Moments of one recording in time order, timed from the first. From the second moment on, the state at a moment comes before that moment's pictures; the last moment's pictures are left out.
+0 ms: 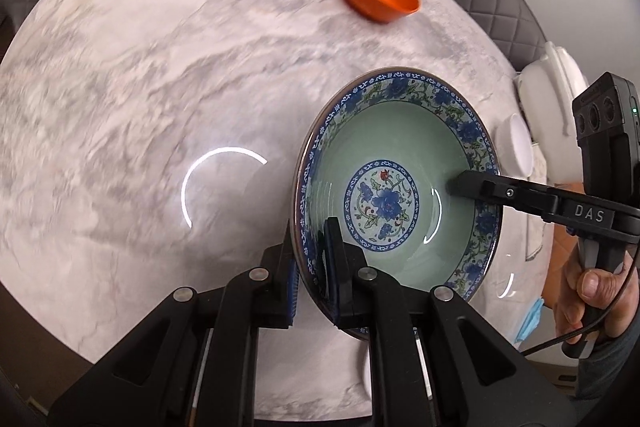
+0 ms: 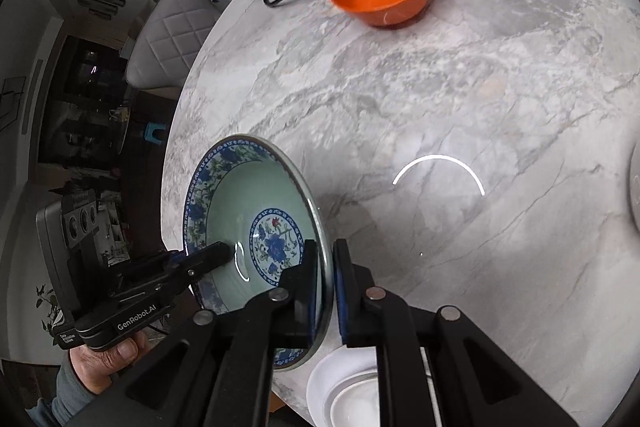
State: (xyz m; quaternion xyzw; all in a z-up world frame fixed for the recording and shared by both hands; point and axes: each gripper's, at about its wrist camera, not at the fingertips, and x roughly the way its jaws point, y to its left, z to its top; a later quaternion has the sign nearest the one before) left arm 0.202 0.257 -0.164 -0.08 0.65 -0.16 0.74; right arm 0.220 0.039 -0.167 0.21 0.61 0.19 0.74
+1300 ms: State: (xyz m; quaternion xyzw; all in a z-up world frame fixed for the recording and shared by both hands) left arm 0.192 0.285 -0.154 -0.10 0.59 -0.11 0.79; right arm 0.173 0.028 -0.184 0.27 0.56 0.19 0.76
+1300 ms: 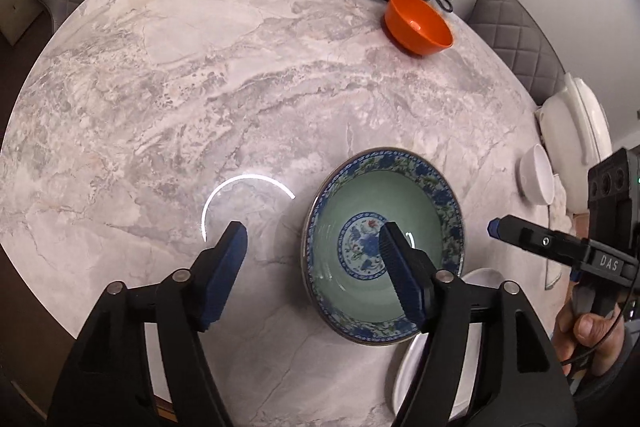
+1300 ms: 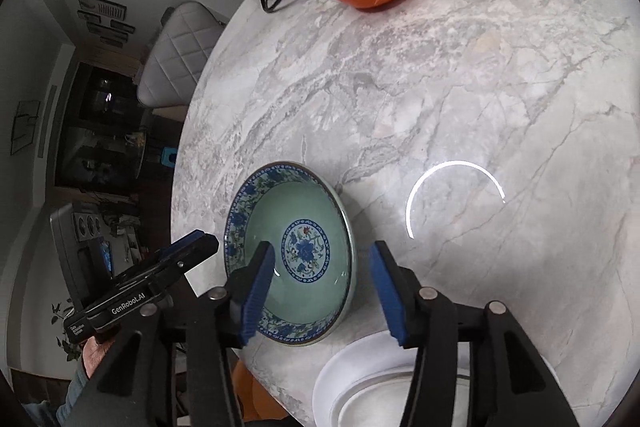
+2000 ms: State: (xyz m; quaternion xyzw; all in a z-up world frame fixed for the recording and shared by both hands) left arm 0.221 0.081 -0.091 -0.05 0.58 -0.30 0.75; right arm 0.072 -0.163 -0.168 0.44 0.42 0.02 0.80
